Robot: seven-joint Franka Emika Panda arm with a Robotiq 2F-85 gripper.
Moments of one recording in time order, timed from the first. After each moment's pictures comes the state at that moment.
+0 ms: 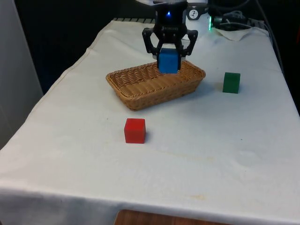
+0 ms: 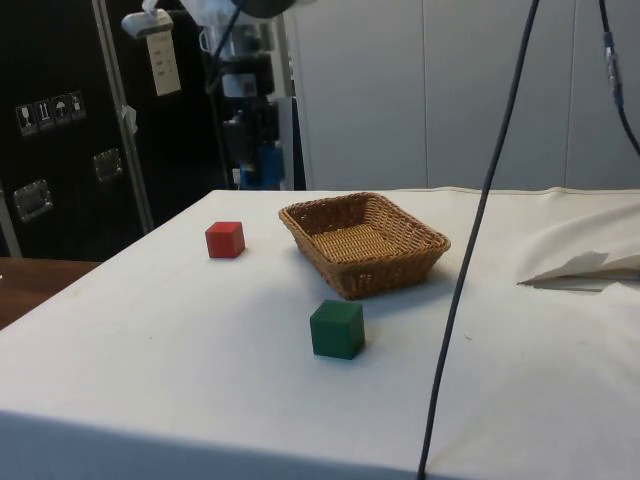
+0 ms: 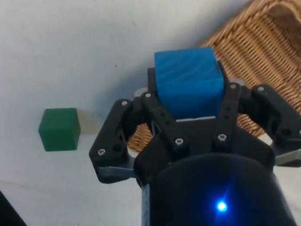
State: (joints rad) arm 0.03 0.30 -0.09 -1.99 -0.03 2.32 -0.06
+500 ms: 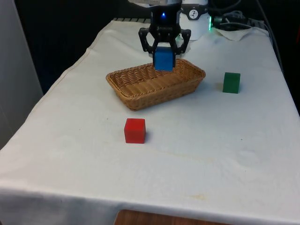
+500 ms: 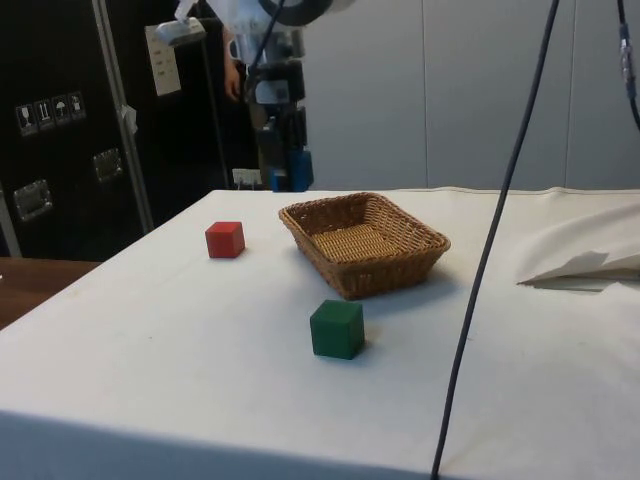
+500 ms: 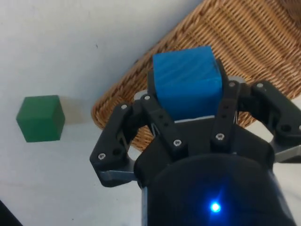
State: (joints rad) arm 0.03 0.23 -0.12 -2.13 -0.03 2.37 -0.12
